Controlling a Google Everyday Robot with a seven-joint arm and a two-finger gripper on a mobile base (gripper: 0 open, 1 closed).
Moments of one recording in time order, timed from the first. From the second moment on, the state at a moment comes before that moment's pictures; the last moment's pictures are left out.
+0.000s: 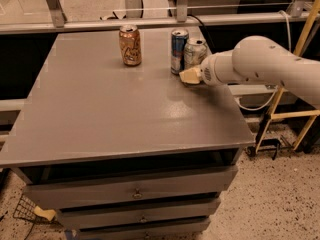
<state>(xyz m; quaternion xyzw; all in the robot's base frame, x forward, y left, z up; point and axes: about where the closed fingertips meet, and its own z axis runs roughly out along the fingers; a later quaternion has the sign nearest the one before) 0.701 -0.110 0.828 -0.26 0.85 0.11 0.44</state>
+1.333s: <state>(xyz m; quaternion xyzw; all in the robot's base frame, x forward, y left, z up) 0.684 -0.115 0.852 -0.25 0.84 0.09 0.47</state>
